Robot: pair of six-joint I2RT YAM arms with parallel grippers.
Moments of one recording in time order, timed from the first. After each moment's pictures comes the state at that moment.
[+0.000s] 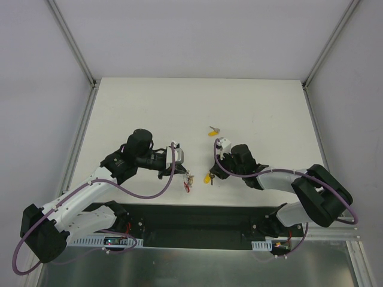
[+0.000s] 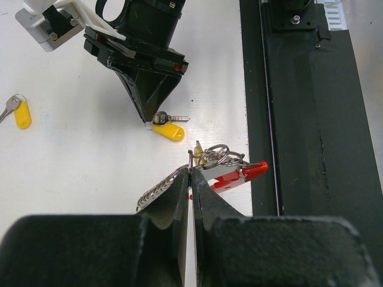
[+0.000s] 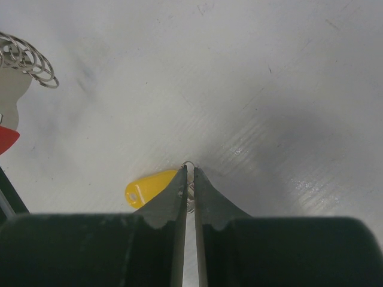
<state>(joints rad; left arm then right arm) -0.66 0.96 0.72 -0.33 0.82 0.46 0.68 1.41 0.42 0.36 -0.30 0.17</state>
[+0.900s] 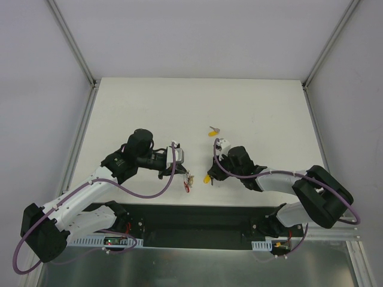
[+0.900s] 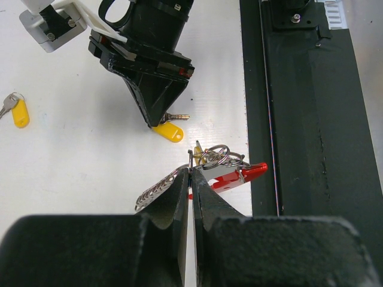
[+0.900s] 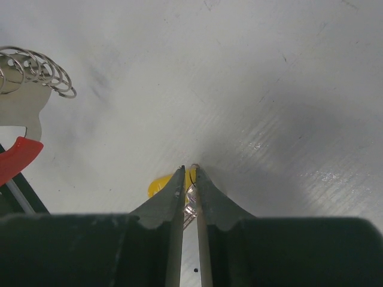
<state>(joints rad) -0.66 0.96 0.72 -0.33 0.82 0.46 0.73 1.40 0.42 0.35 -0.24 0.30</state>
